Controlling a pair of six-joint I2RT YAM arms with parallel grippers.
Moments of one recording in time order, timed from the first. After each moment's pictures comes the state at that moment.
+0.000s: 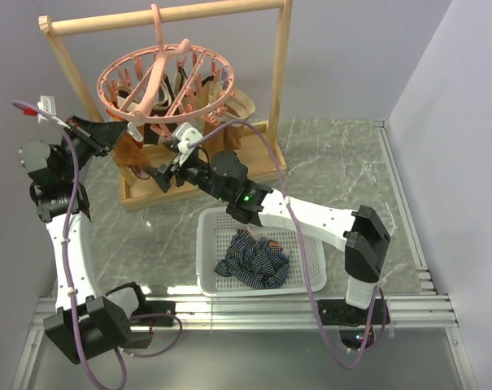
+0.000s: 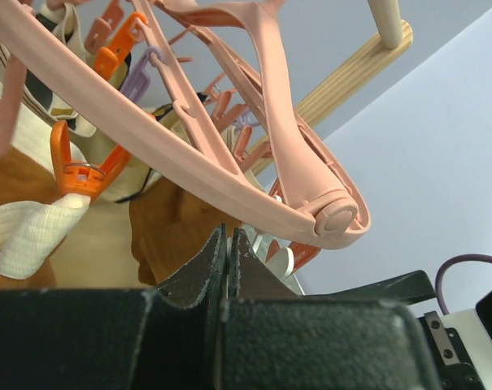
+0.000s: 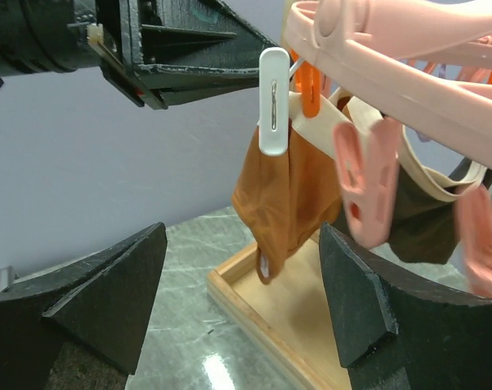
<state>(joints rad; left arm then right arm) 0.41 1.04 1.07 0.22 0.86 -0.94 1.08 1.78 1.54 0.44 0.03 -0.06</state>
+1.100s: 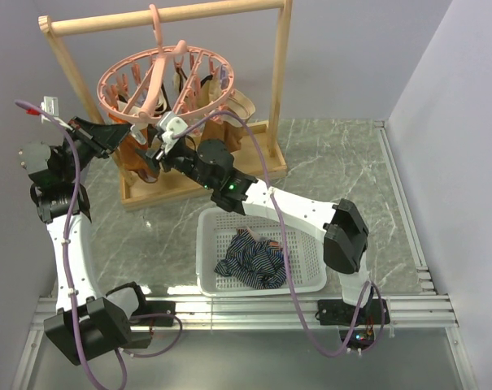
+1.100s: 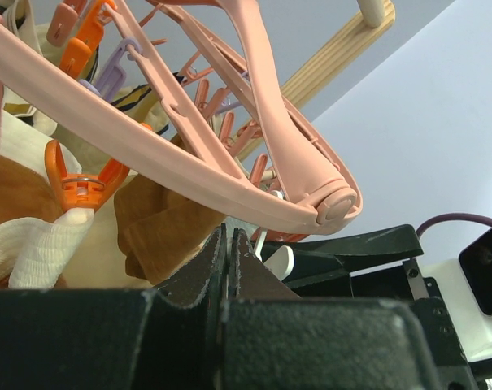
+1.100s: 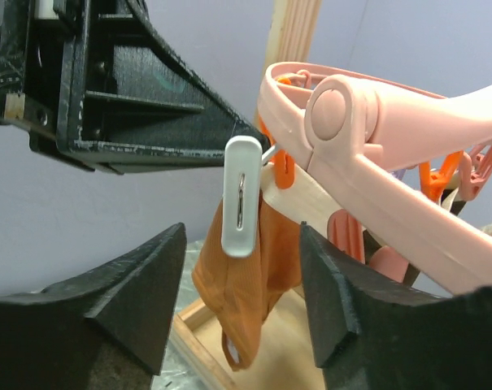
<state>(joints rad) 0.40 1.04 1.05 0.24 0.92 -0.96 1.06 1.95 1.77 0.44 0.01 -0.15</state>
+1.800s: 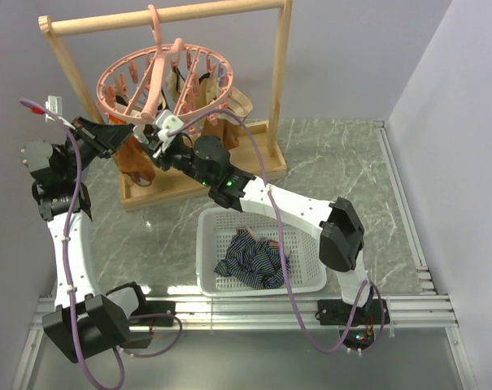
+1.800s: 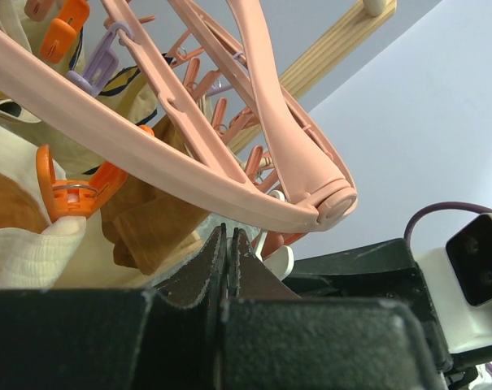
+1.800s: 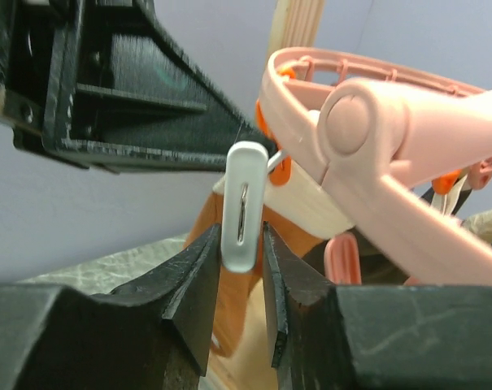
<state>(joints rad) 0.39 1.05 1.05 0.24 0.94 -0.96 1.05 1.99 1.83 0.38 -0.02 -0.16</state>
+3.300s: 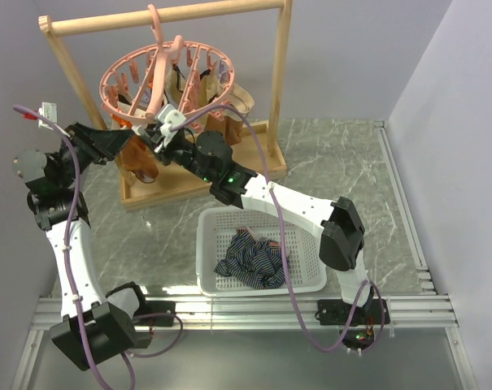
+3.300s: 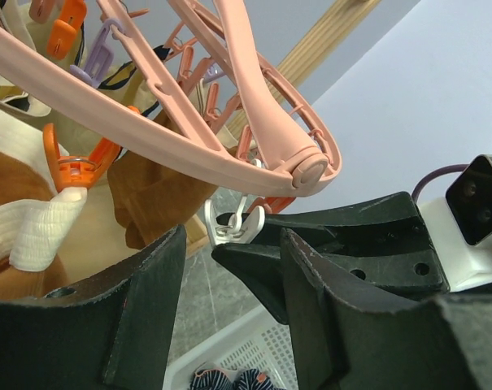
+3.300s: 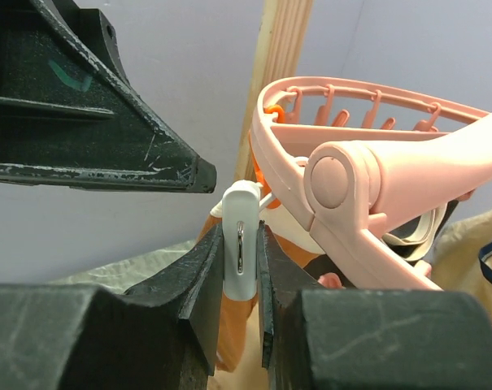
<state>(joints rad) 0.45 0.99 1.02 0.26 1.01 -0.94 1.04 1.99 1.86 0.38 -0.02 -0.17</state>
